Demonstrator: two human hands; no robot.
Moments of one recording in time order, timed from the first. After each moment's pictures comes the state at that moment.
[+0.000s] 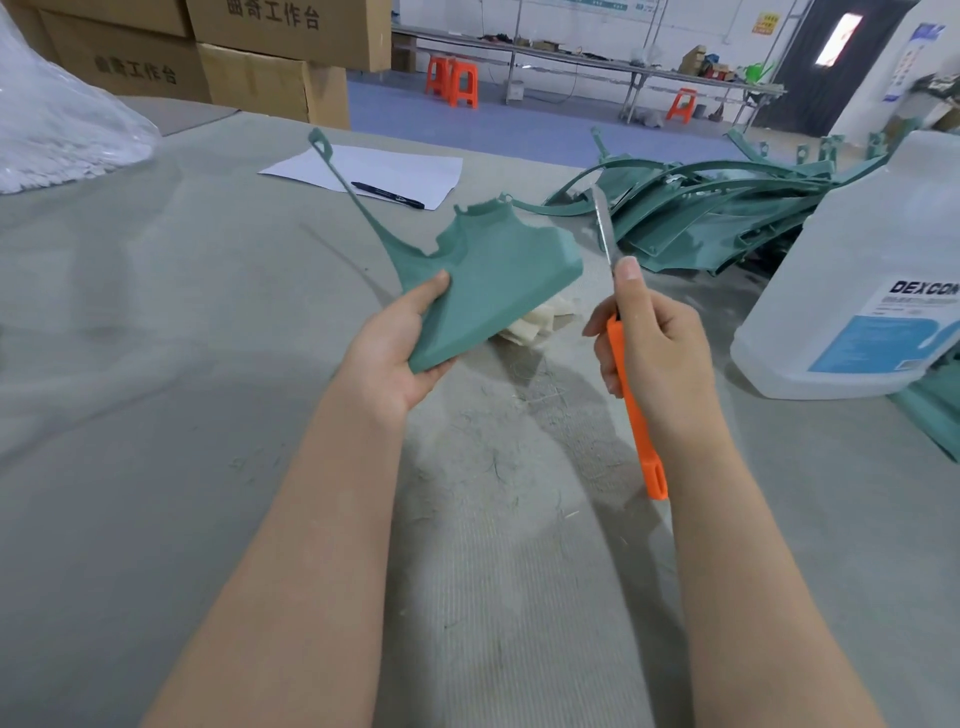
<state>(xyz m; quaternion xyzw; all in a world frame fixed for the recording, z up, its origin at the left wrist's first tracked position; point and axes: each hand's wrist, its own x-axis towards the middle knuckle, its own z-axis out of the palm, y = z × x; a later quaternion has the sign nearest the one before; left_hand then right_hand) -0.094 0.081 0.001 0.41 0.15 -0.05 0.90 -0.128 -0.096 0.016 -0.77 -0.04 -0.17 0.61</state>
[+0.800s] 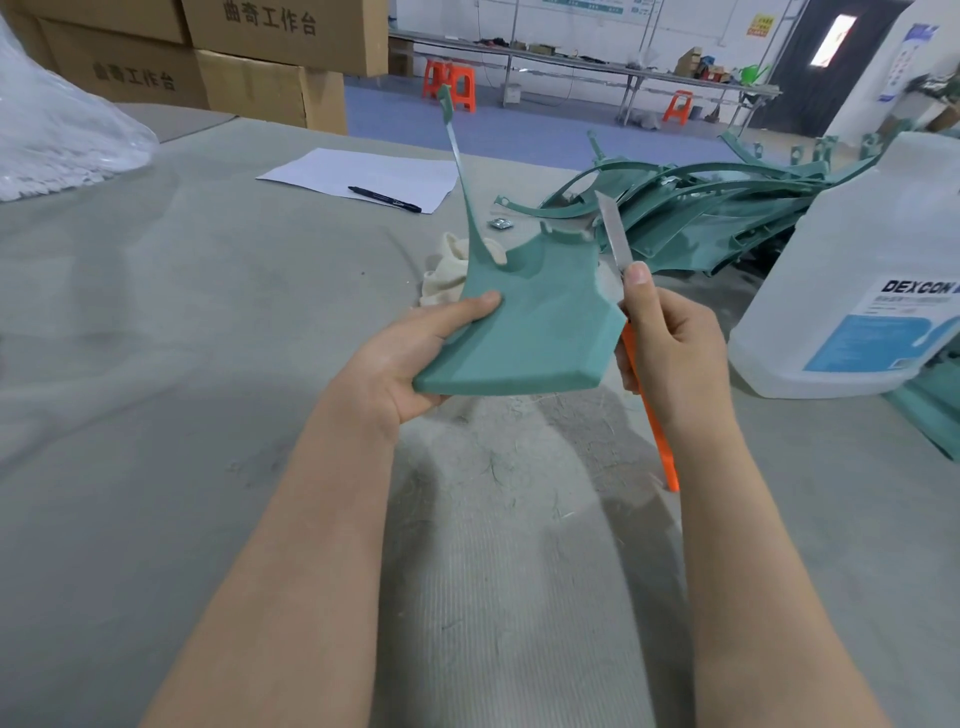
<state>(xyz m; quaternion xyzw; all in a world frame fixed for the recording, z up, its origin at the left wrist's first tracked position) -0.100 0.080 0.001 0.51 0.02 -0.19 0.83 -0.124 -0.111 0.013 -0.80 -0.04 -0.23 0.55</state>
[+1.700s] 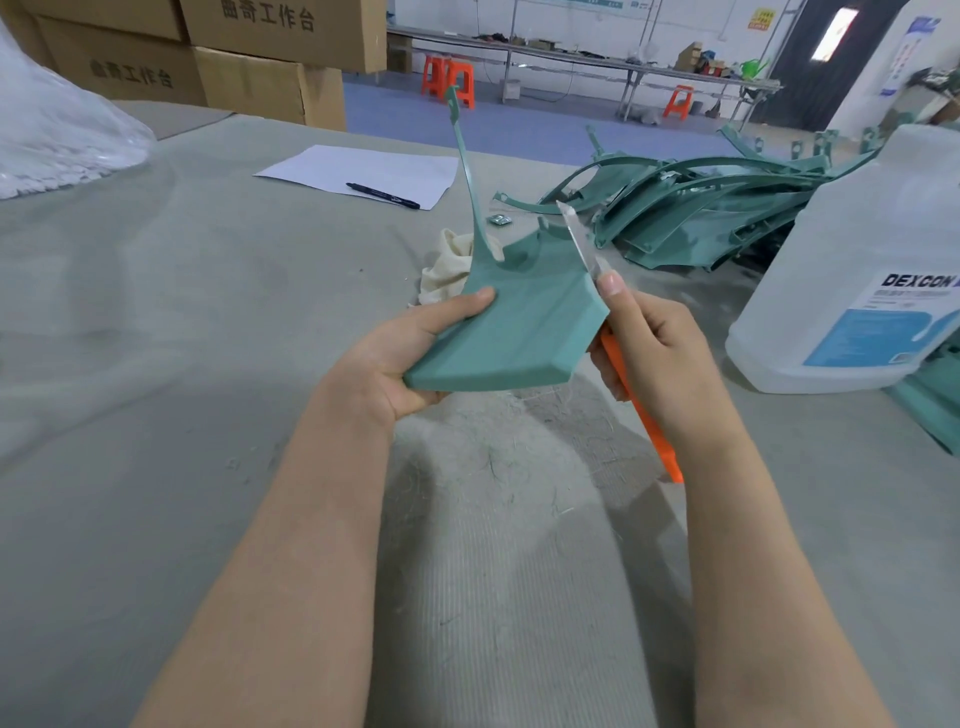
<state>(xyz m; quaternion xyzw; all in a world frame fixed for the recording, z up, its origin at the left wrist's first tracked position) -0.102 0.083 0.001 0.49 0.02 -0.21 0.84 -0.131 -0.112 0.015 -0.82 -0.13 -0.14 0.54</state>
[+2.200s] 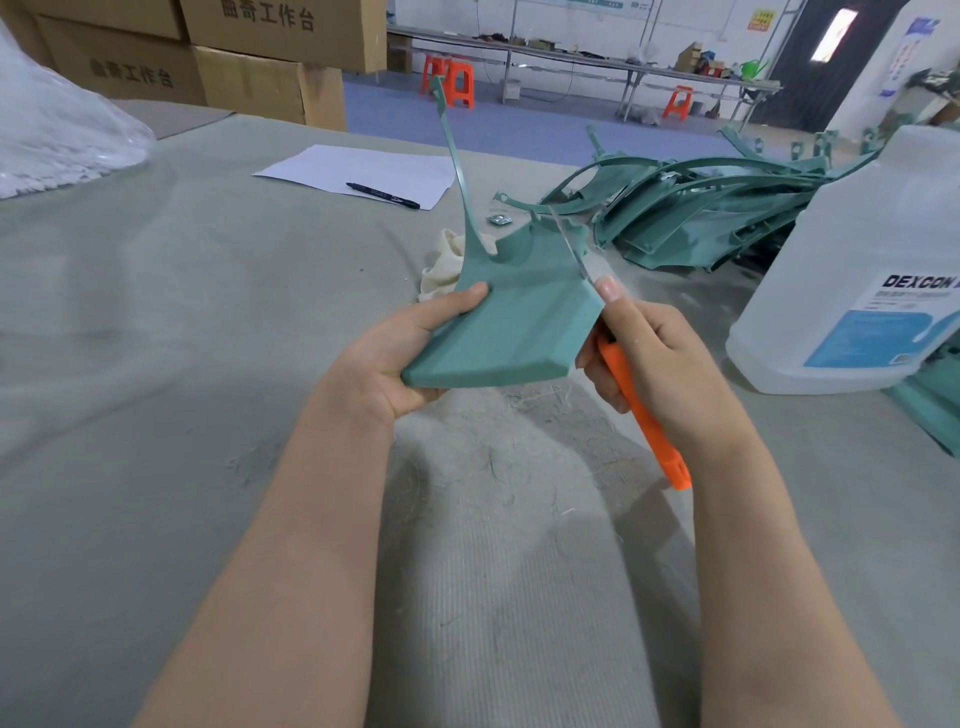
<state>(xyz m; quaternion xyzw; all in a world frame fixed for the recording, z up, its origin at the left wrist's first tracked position) -0.099 0.085 0.001 0.48 0.01 -0.21 0.85 -0.140 -0.109 0.027 -0.81 -0.16 -0.04 0.57</state>
